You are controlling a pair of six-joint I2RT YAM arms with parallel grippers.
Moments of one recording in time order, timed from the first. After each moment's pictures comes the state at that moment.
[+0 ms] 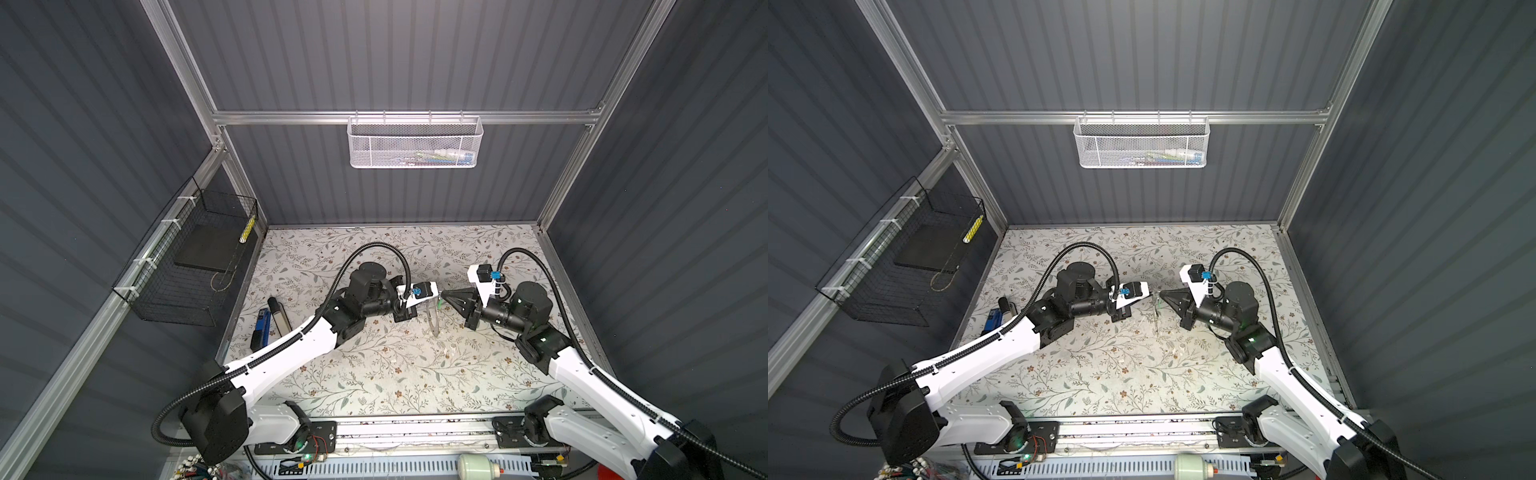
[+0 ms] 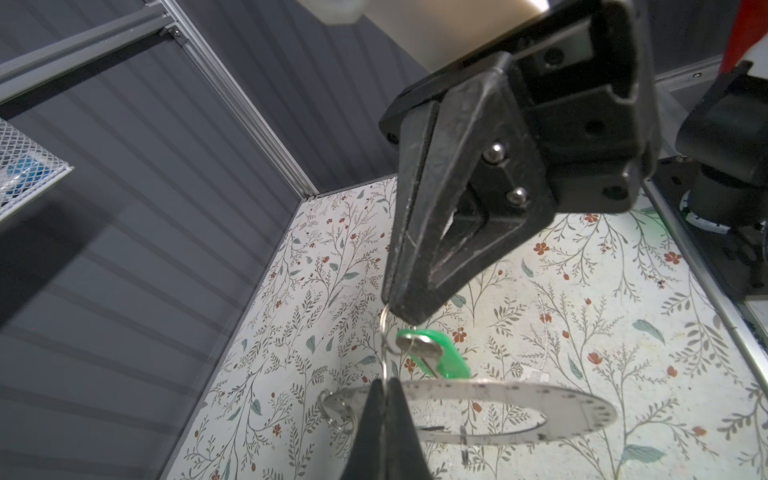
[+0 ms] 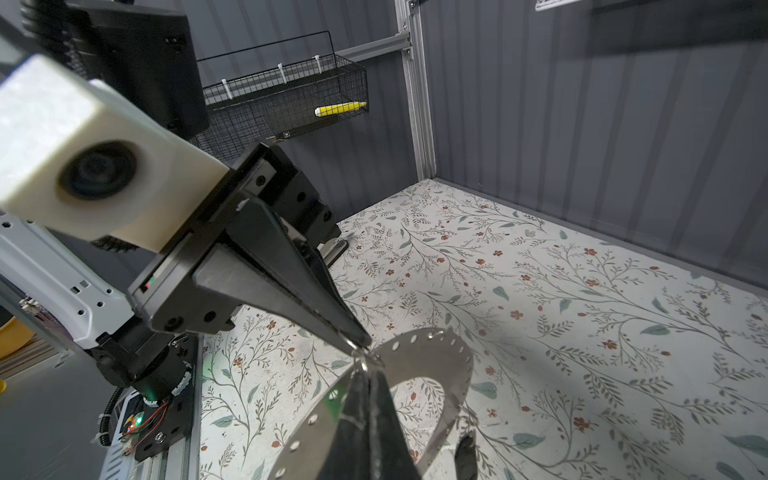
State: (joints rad) left arm -0.80 1.32 0.99 0.01 0.43 0.61; right arm 0.43 0.95 0.59 0.26 -0.66 0.14
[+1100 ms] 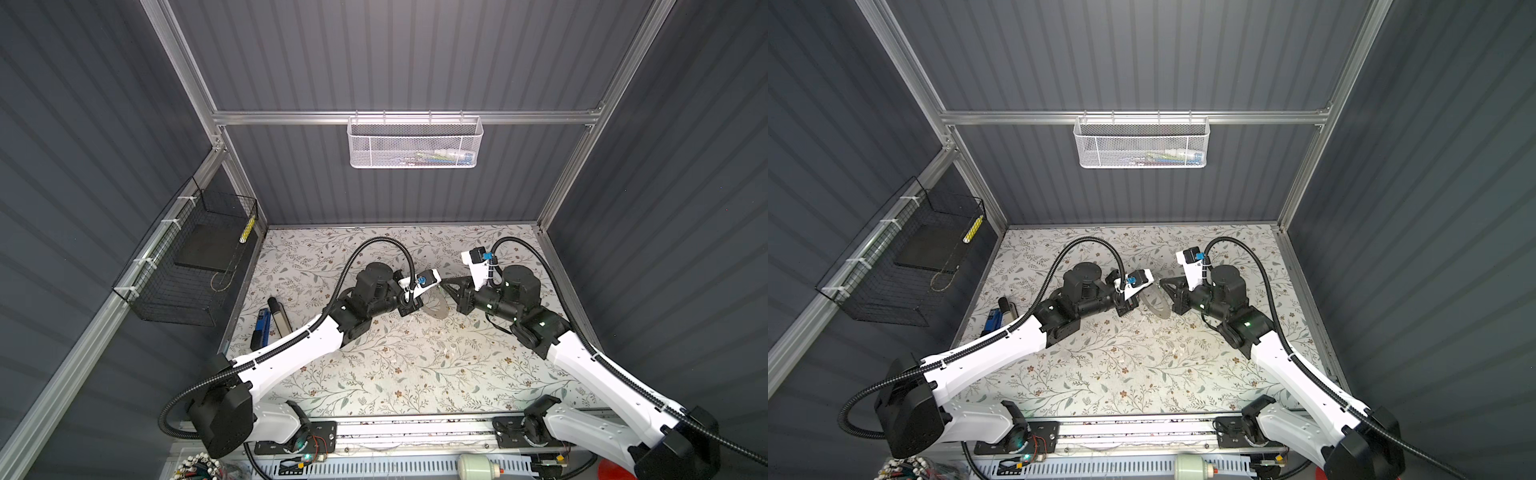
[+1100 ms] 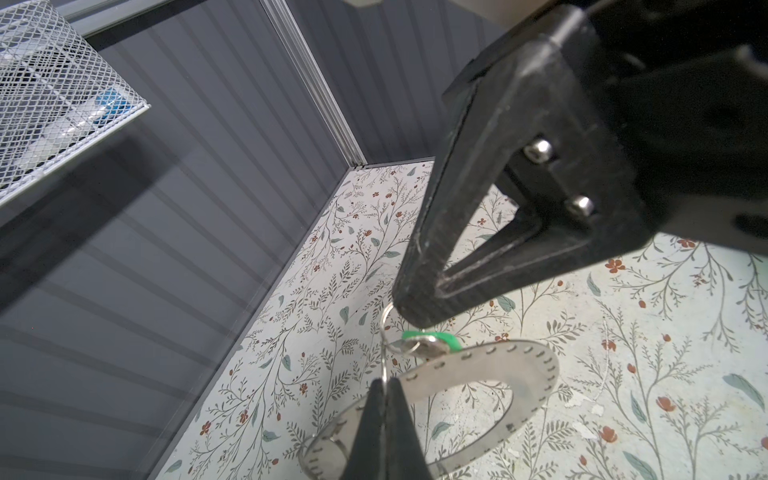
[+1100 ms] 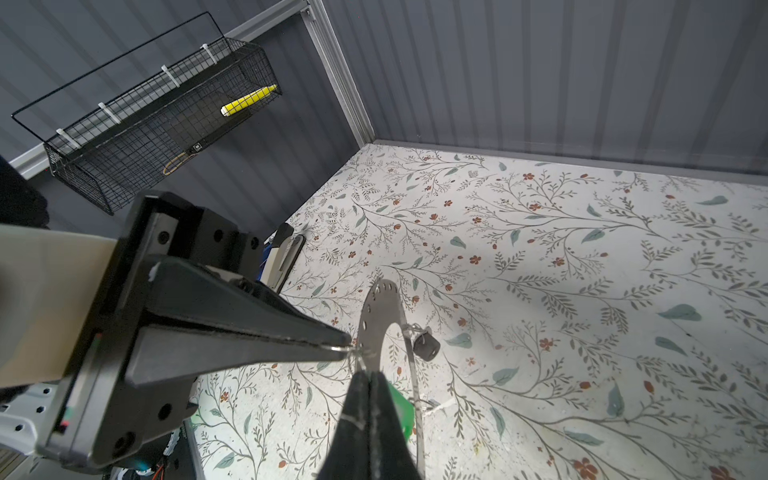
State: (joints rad) left arm -0.83 1.35 1.01 0.05 0.21 0.51; right arm 0.50 1.04 0.80 -0.05 -0.39 0.29
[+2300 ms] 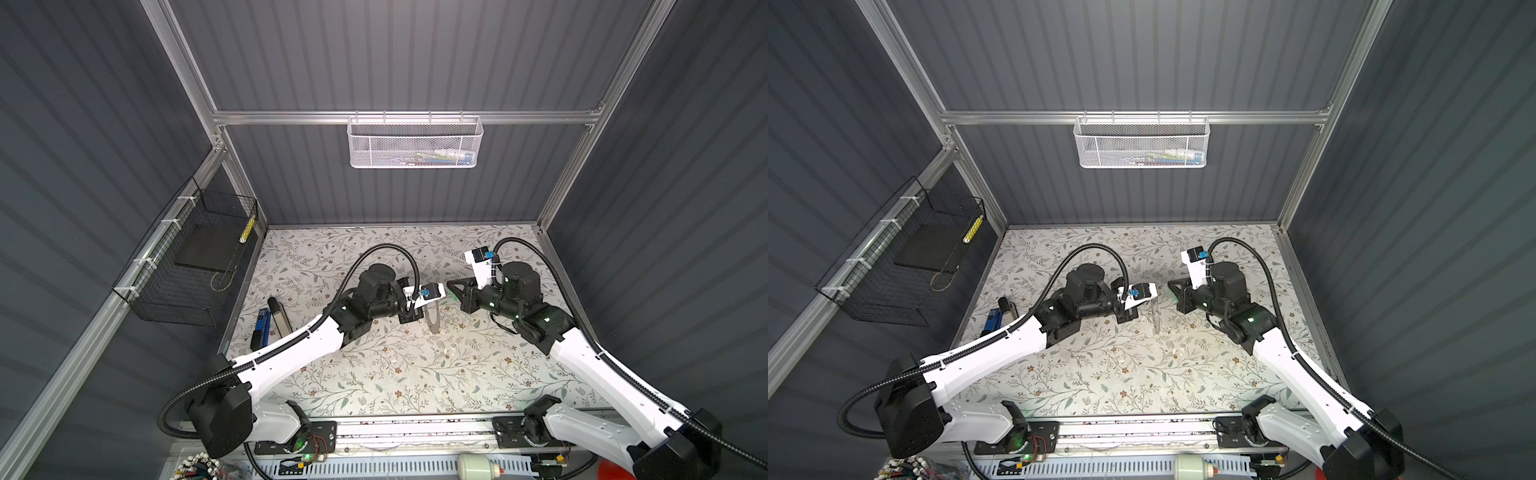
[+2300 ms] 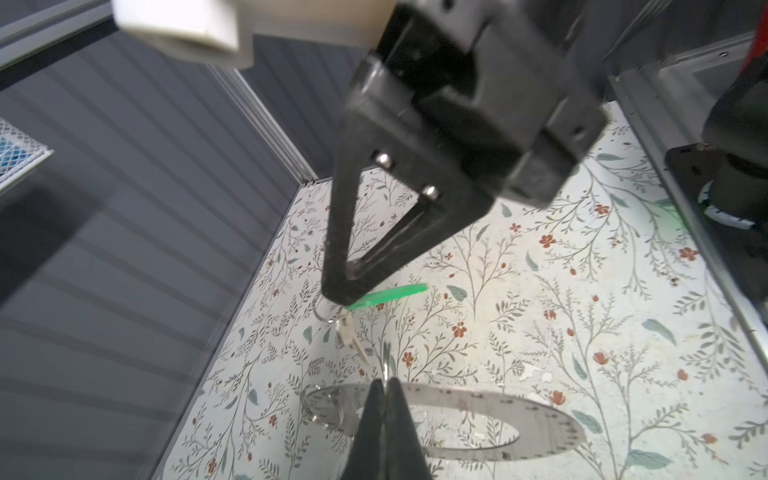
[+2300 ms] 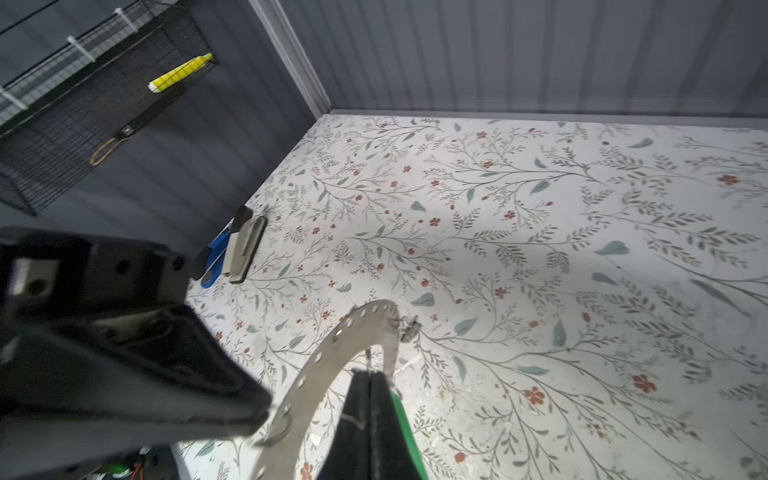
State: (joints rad) left arm -0.84 1.35 1.02 -0.02 0.37 0.62; right arm 0.49 1.04 0.85 -0.22 -0.30 0.28
